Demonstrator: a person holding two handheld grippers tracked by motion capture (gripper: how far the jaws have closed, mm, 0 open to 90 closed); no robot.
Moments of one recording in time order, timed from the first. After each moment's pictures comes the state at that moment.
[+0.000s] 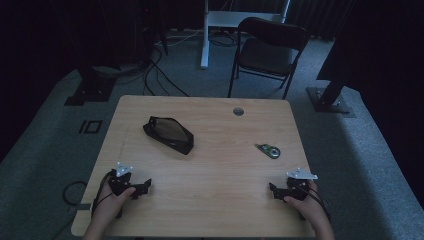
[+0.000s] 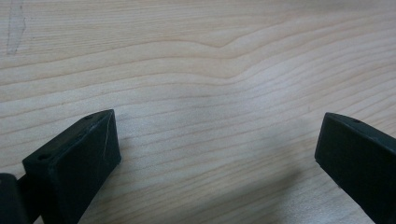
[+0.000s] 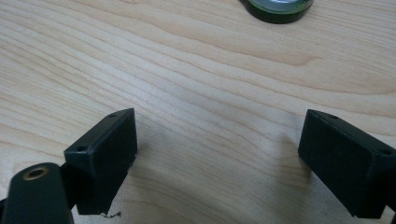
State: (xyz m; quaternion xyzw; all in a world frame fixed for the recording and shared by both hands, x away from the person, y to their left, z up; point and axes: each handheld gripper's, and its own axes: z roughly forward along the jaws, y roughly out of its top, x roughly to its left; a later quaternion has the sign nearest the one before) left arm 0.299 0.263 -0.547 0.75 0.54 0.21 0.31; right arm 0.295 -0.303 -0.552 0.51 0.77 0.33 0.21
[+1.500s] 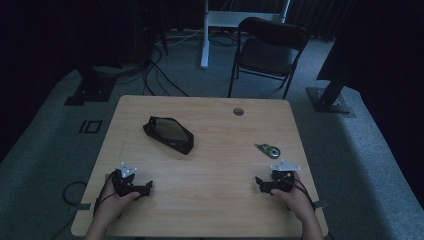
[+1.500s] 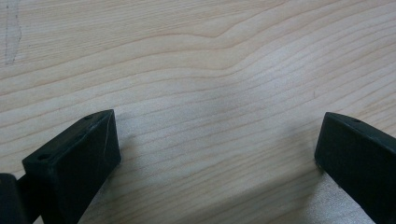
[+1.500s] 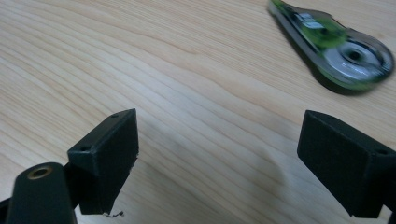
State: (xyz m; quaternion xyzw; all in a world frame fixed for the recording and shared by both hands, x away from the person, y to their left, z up) left arm 0.298 0.259 -0.548 0.77 0.53 0.22 0.30; right arm 0.317 -0.258 -0.539 0.46 0.79 0.34 0.21
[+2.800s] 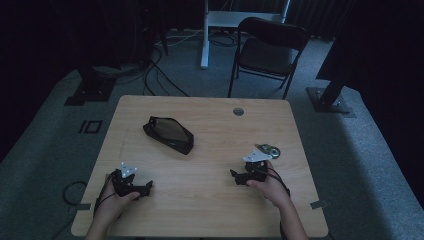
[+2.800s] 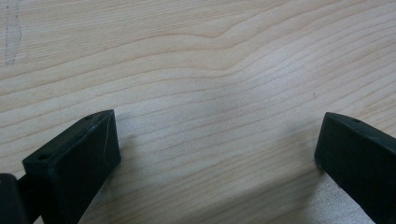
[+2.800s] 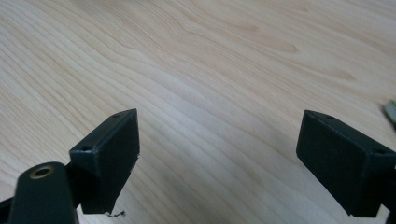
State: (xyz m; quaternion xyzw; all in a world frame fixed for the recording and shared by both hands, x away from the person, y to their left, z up) left arm 0.298 0.259 -0.548 0.76 0.53 0.22 0.30; right arm 0.348 -0.181 -0.527 0.39 0.82 0.37 0.20
